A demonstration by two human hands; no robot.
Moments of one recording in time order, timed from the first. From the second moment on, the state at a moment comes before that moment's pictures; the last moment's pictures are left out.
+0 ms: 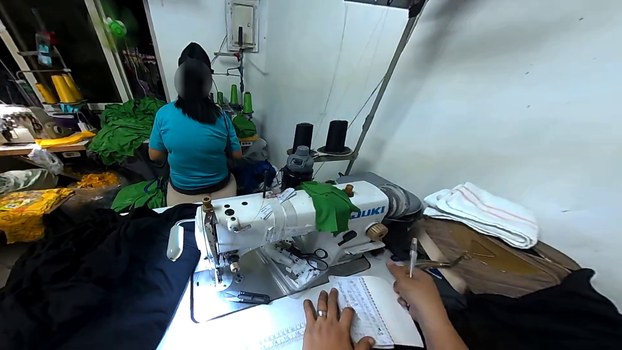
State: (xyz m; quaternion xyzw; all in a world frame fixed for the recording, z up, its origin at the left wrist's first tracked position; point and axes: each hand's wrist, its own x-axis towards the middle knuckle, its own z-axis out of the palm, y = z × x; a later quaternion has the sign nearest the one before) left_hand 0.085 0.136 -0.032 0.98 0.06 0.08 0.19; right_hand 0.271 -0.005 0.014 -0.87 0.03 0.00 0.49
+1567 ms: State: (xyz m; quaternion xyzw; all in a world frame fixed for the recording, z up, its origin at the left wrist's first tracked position) left_hand 0.144 0.097 -0.012 0.98 -0.01 -0.03 0.20; right_hand -0.015 -0.164 -0.011 -0.93 -0.29 0.02 0.22
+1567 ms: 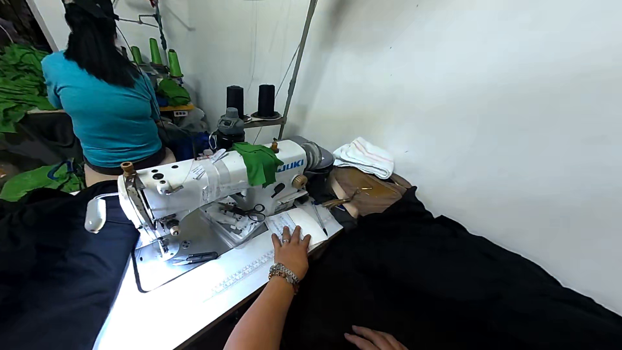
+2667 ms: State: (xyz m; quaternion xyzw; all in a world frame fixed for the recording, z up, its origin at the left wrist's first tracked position) left_hand -0.009 0.139 -0.091 0.65 0.13 -0.06 0.74; right_hand 0.046 0.002 -0.006 -0.96 -0.19 0.20 0.06
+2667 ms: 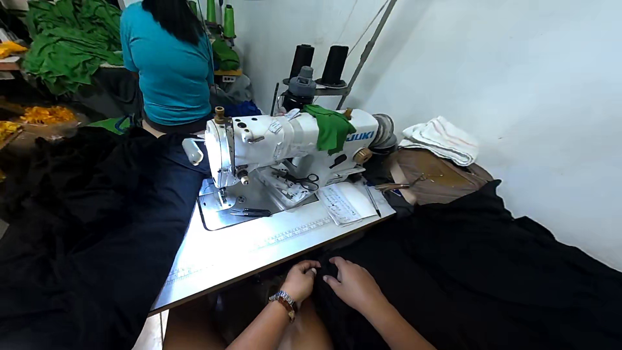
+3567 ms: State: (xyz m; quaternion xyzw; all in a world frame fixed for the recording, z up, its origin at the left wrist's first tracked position) left_hand -0.004 0.126 -0.010 0.90 0.03 0.09 0.43; right_hand 0.060 -0.077 0.085 -0.85 -0.17 -0.18 0.47
